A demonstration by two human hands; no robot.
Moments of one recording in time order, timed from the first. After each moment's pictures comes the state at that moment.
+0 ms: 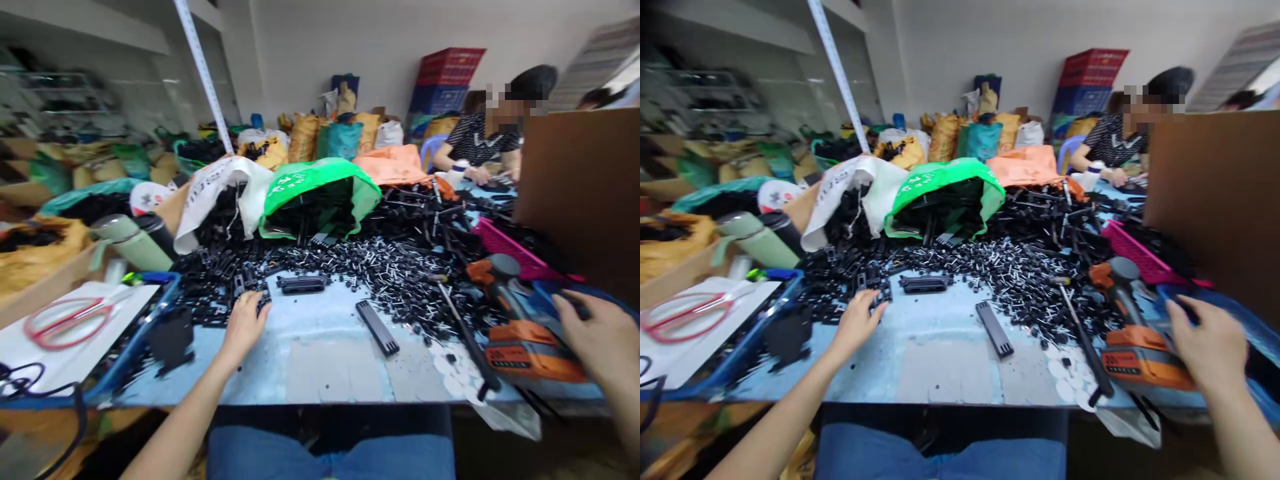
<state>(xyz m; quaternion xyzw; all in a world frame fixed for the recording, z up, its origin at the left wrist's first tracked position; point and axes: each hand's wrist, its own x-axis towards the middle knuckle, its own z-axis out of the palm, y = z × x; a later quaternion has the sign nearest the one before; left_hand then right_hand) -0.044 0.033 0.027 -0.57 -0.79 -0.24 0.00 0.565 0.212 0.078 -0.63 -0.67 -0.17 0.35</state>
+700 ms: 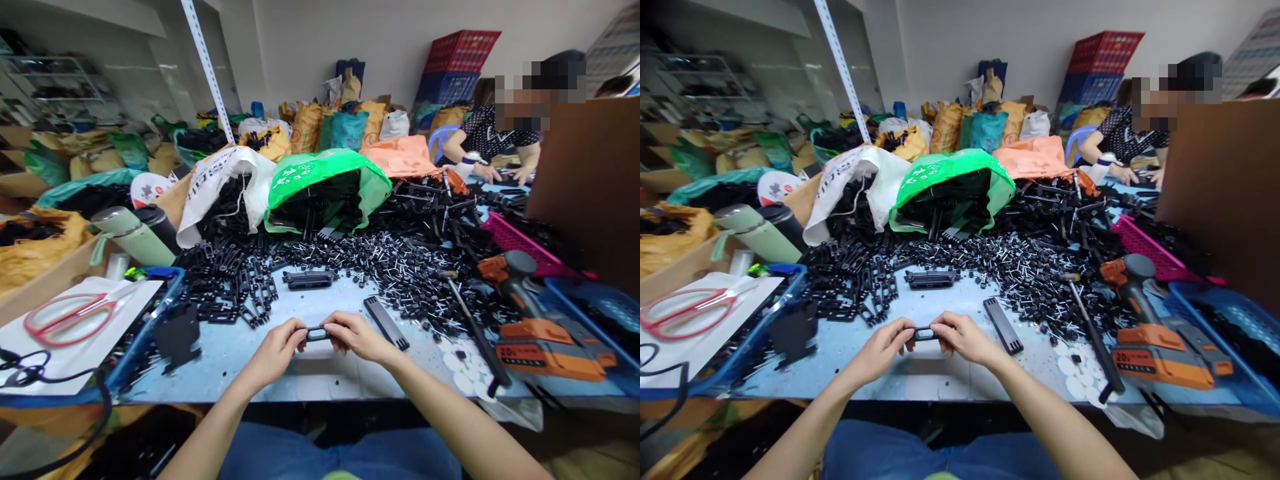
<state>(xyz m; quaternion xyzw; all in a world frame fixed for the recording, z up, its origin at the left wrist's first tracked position) 0.027 -0.008 0.069 -0.60 -0.62 -0.35 -0.36 0.200 0.094 0.060 -0.26 -0.73 0.62 0.14</state>
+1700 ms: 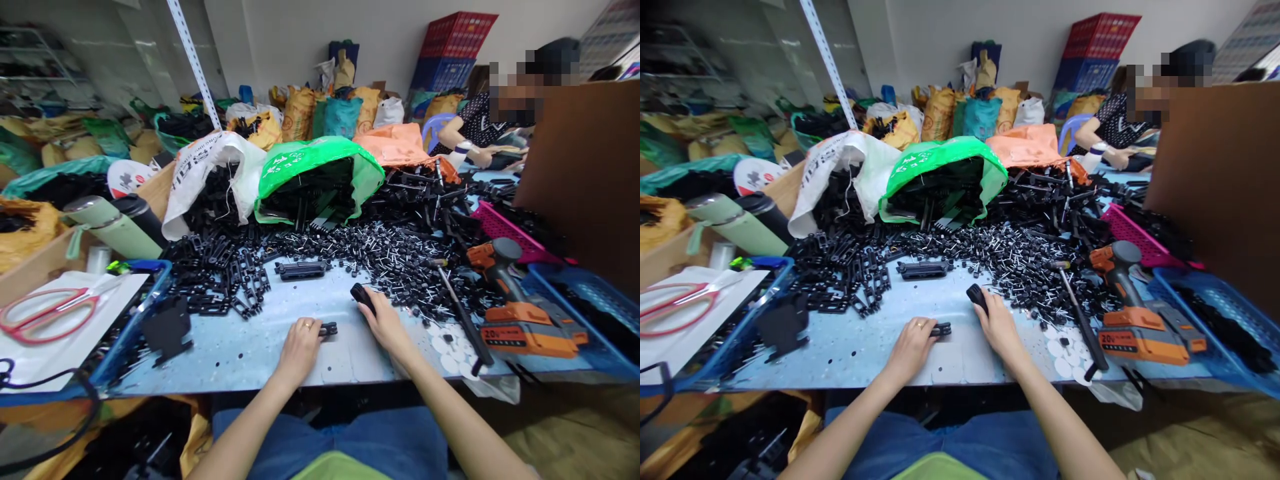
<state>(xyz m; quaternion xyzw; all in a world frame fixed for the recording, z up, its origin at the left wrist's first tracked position) 0.077 0.005 -0.006 -0.69 -0.67 -0.24 -0.12 0.272 0.119 -0.002 -0.49 -0.80 0.25 0.22</state>
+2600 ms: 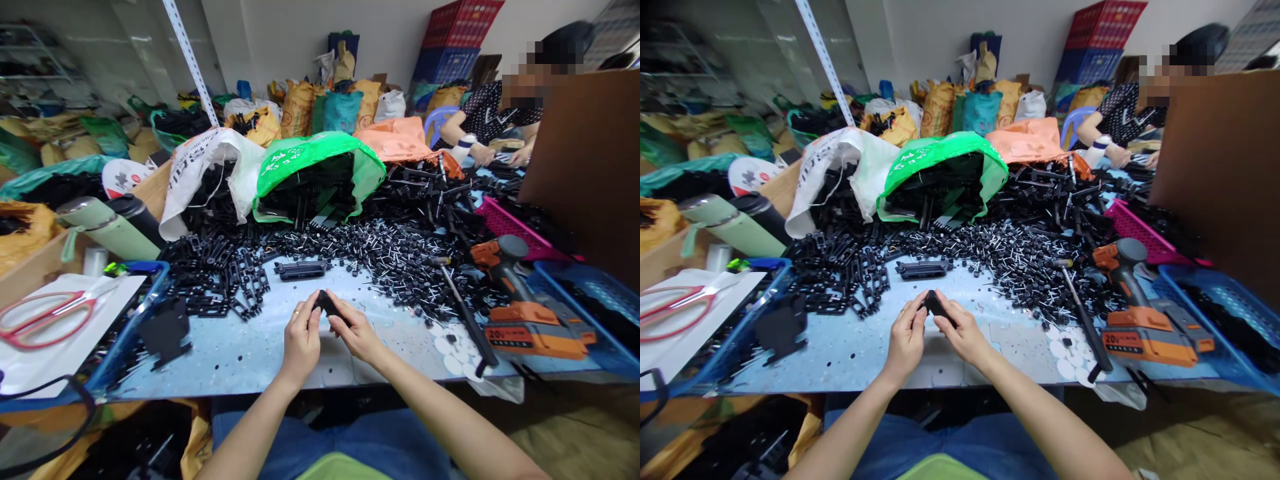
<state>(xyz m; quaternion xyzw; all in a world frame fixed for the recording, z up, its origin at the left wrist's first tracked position) 0.091 0.019 0.035 -0.51 -0.64 -0.54 -0.20 0.217 0.081 0.025 -0.27 -0.79 0.47 0.29</state>
